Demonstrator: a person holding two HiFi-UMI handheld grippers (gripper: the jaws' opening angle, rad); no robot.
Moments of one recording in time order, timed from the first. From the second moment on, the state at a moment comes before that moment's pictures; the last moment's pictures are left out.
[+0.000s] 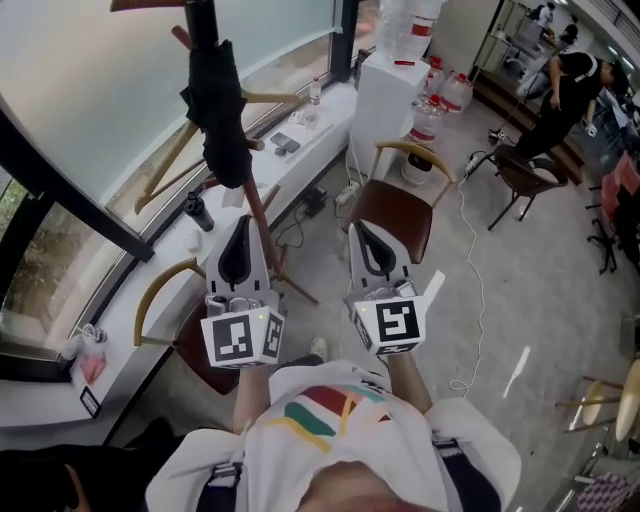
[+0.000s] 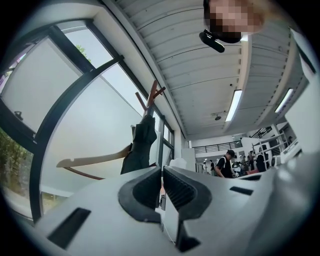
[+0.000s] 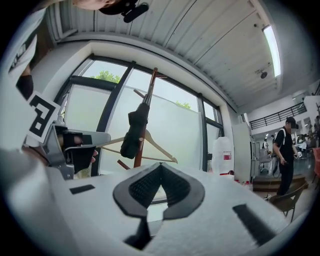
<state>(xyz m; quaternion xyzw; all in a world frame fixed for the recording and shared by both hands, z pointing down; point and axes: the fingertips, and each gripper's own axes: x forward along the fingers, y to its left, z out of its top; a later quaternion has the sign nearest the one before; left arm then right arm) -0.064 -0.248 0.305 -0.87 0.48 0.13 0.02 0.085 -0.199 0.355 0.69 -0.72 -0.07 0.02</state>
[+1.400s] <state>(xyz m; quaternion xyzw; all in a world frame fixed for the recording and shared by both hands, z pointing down) -0.056 -0.319 0.233 -0.81 0.57 0.12 0.09 0.092 -0.301 0.350 0.56 -0.83 -0.04 -0.02</state>
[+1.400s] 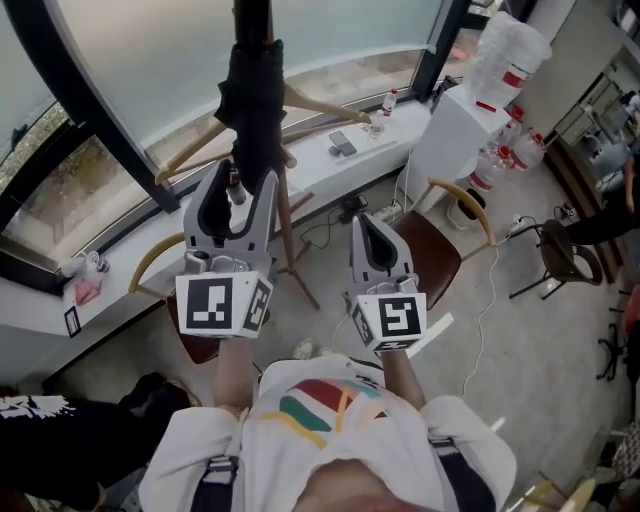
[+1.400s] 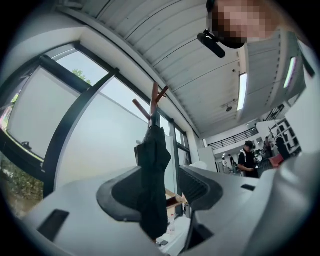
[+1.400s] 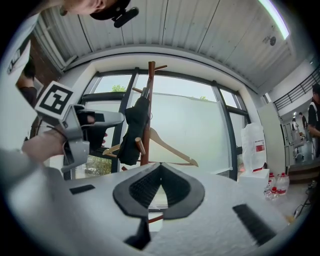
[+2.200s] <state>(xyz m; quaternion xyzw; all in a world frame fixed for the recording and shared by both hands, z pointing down) -0.047 -0.392 0.249 -0.85 0.53 0.04 0.03 0.083 -0.306 0.361 0.55 -0.83 -0.03 -0.01</state>
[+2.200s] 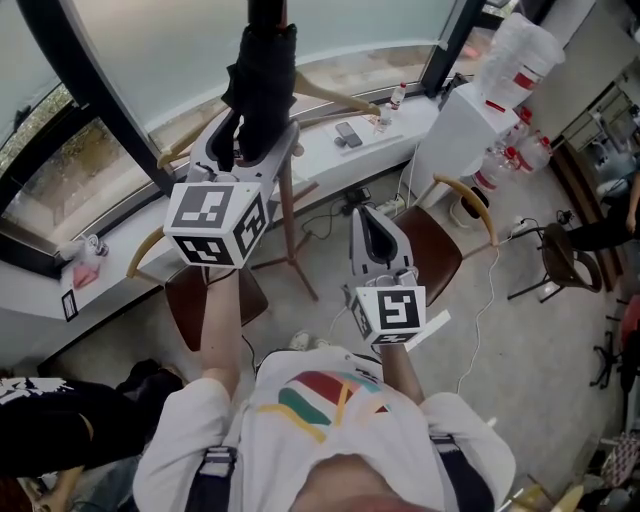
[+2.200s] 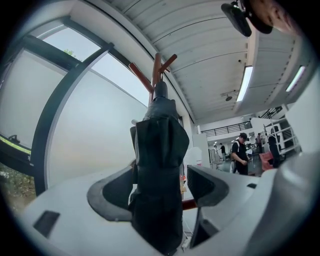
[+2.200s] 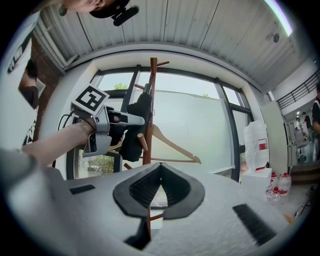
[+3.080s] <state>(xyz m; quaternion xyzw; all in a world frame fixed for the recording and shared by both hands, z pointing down) -0.049 -0.398 0.252 -0.84 0.55 0.00 0.02 0.090 -0.308 0.360 0.55 -0.83 -0.04 -0.01</state>
